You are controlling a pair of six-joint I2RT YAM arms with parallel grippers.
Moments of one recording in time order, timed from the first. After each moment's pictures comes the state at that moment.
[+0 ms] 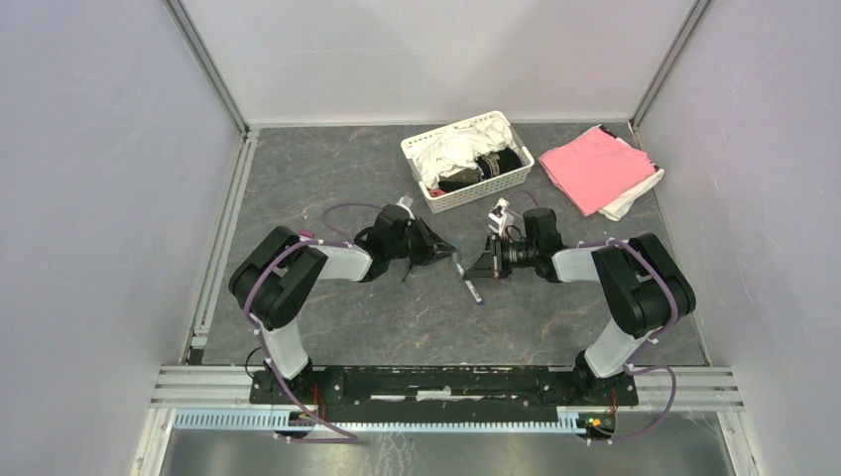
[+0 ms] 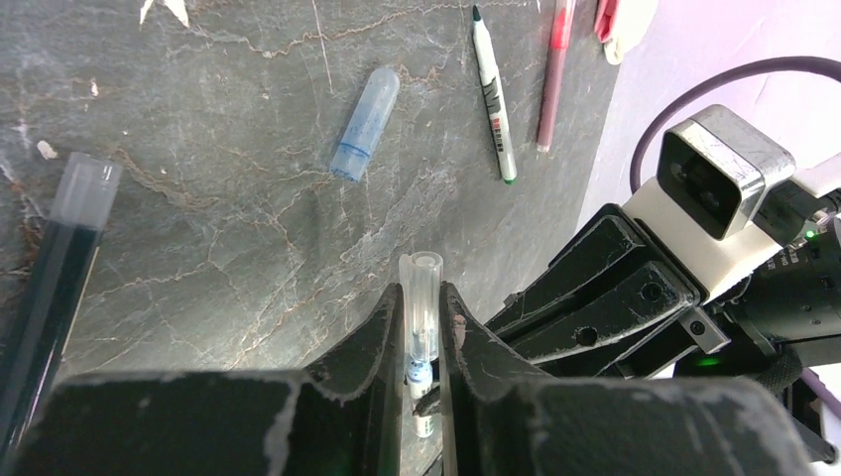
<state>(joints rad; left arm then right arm) -0.64 1.80 0.78 0.46 0.31 -1.18 0.33 1.68 0.59 0.34 -0.91 0.40</state>
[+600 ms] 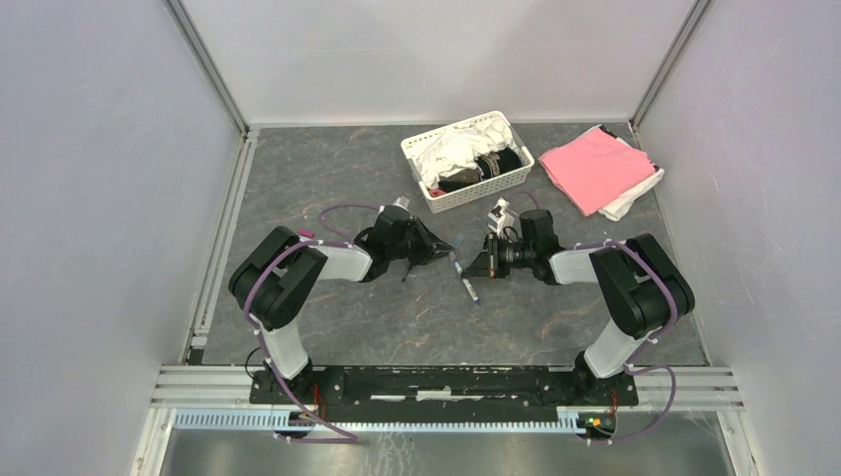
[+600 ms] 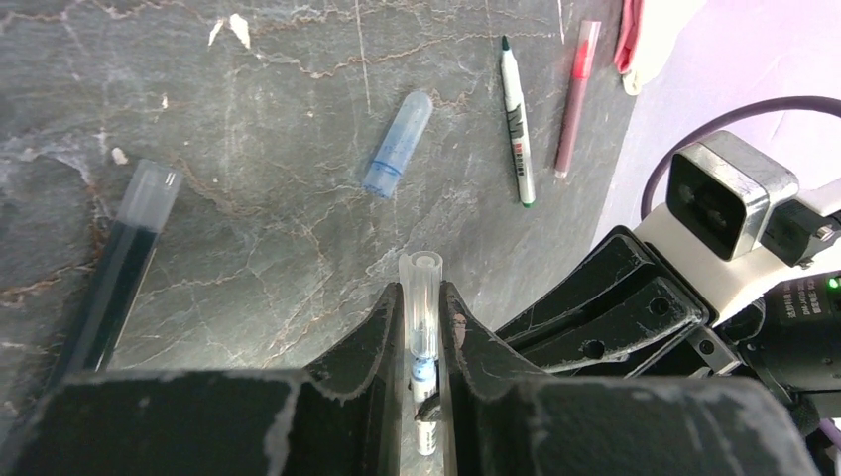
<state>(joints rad) -0.64 1.80 0.78 0.44 0.25 -1.19 0.35 1.68 0.59 0.37 -0.82 0.49</state>
